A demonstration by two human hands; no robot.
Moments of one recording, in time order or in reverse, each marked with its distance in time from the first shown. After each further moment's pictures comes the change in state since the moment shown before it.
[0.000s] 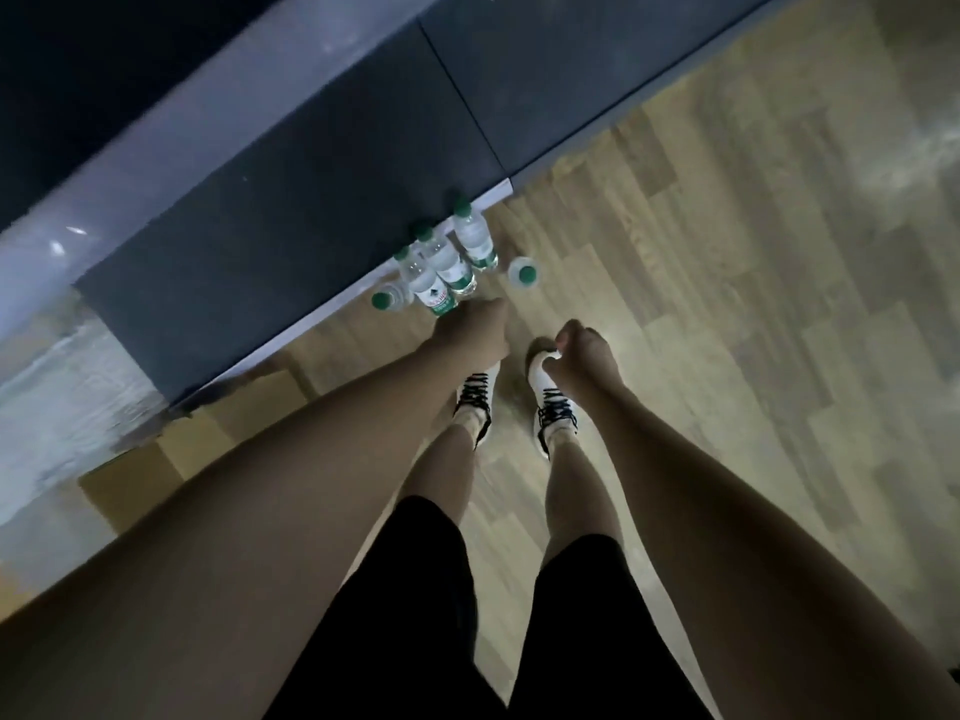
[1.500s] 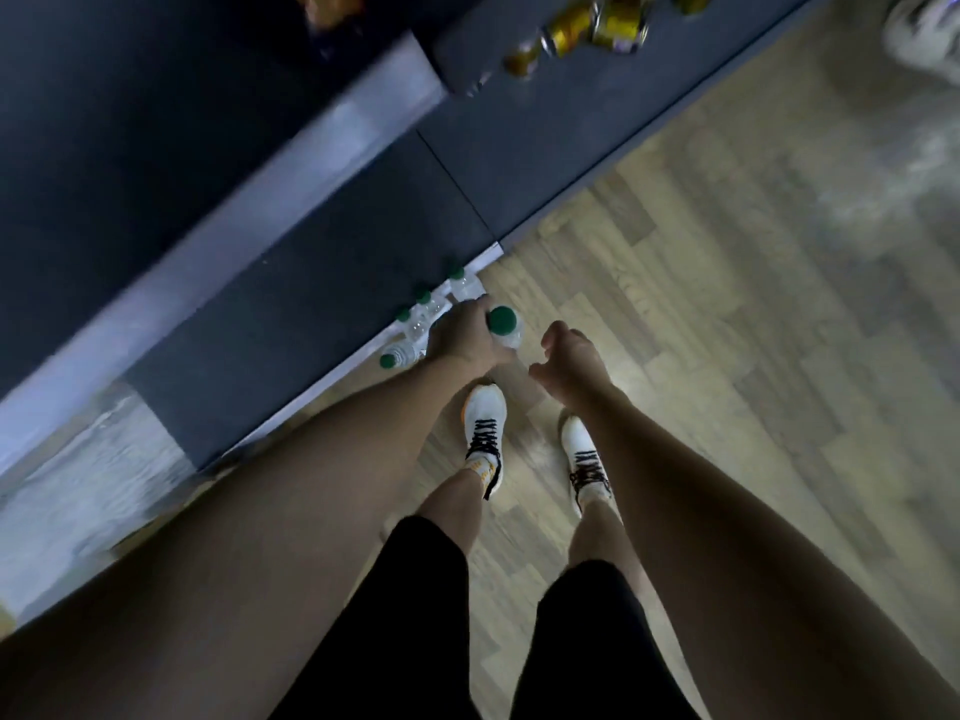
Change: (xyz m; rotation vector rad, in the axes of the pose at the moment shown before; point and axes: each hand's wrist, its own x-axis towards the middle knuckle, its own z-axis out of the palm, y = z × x) left_hand 0.017 0.020 -0.047 -0.264 0.232 -0.071; right_hand 0.021 -0.026 -0.040 0.089 0.029 -0.114
